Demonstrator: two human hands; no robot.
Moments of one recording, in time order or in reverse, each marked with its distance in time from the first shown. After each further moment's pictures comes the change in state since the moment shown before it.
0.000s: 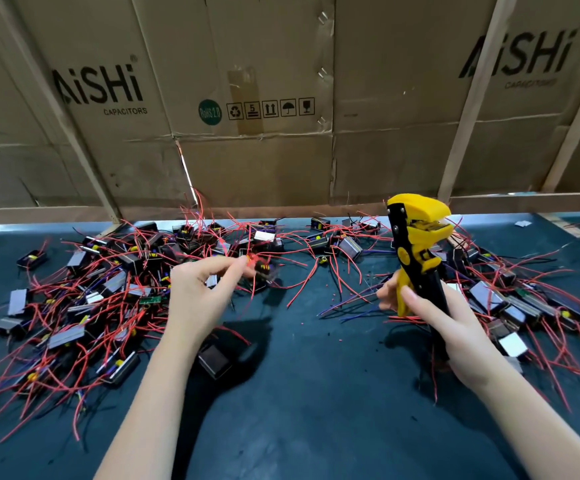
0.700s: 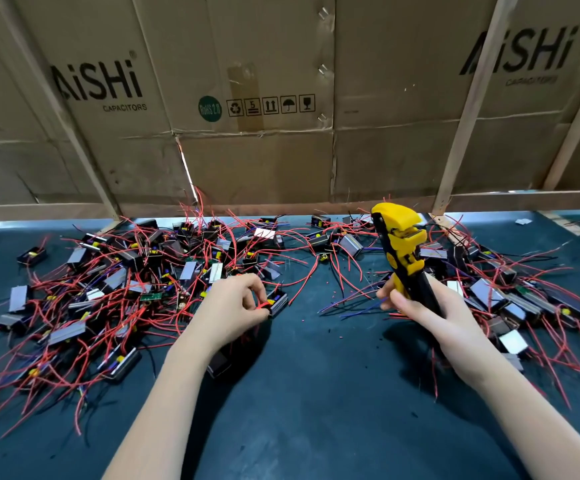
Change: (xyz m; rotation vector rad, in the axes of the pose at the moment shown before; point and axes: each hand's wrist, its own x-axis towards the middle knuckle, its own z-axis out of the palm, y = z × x) left_hand -0.005 -0.021 0.021 0.351 -0.450 -0.218; right_hand -0.001 -0.004 0.004 -0.166 -0.002 -0.001
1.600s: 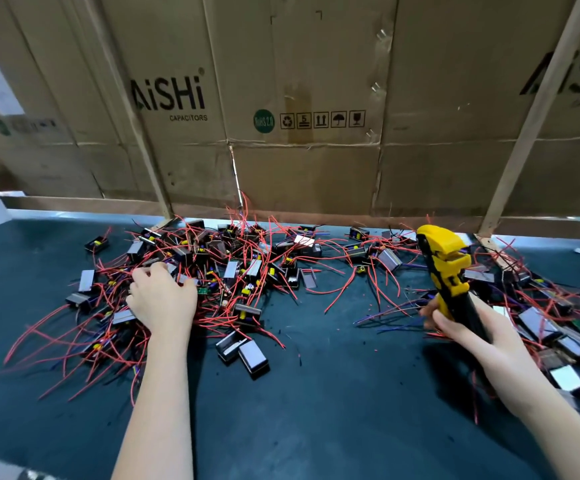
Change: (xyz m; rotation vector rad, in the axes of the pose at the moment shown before) left_hand -0.023 -0.067 -0.067 0.222 0.686 -0.730; right_hand 0.001 0.006 -0.006 -0.032 -0.003 0.009
